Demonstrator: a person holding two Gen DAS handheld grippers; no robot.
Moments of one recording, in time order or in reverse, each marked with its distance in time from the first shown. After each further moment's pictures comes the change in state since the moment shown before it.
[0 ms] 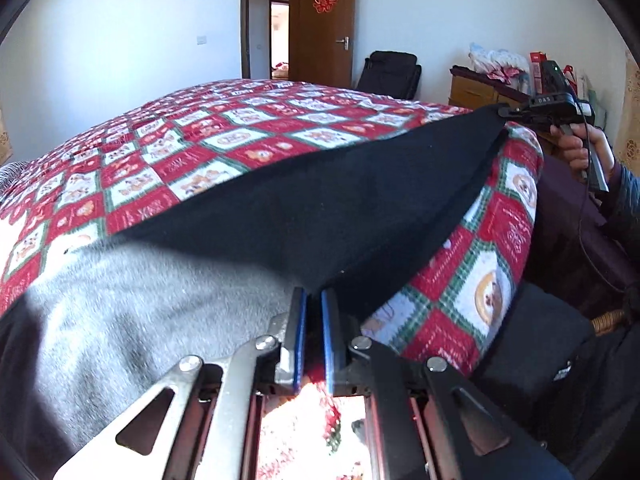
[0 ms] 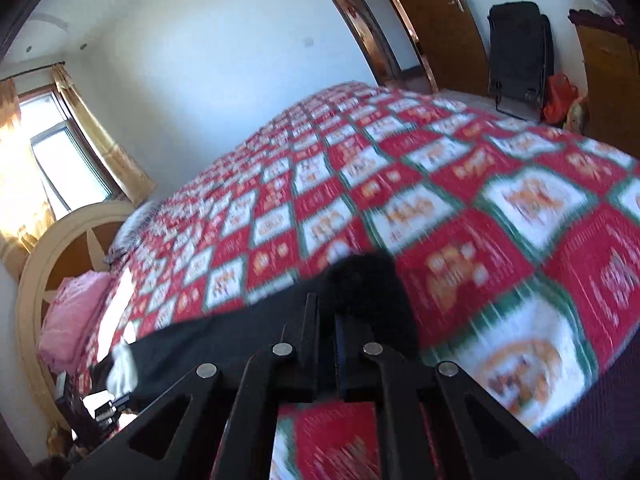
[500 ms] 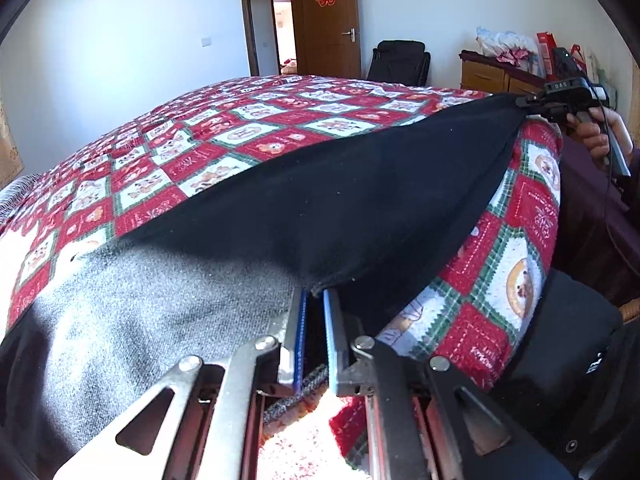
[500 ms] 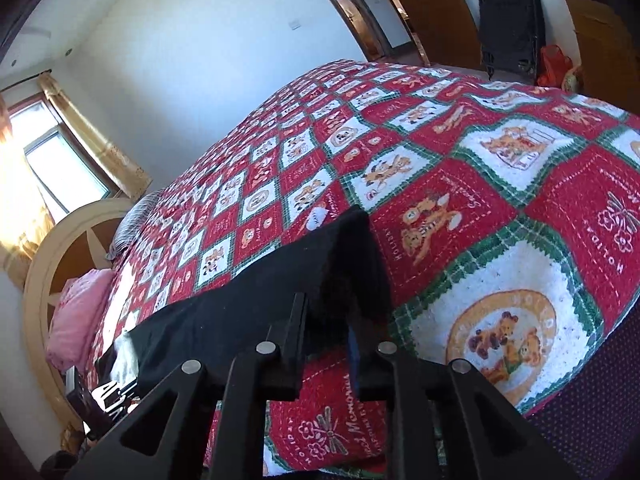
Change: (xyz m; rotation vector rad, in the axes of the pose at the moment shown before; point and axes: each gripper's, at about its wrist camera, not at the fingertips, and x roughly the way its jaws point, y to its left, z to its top) left arm 0.012 -0.005 -0.002 0.052 0.016 0.097; right arm 0.008 -0.019 -0.008 0.085 0.032 0.034
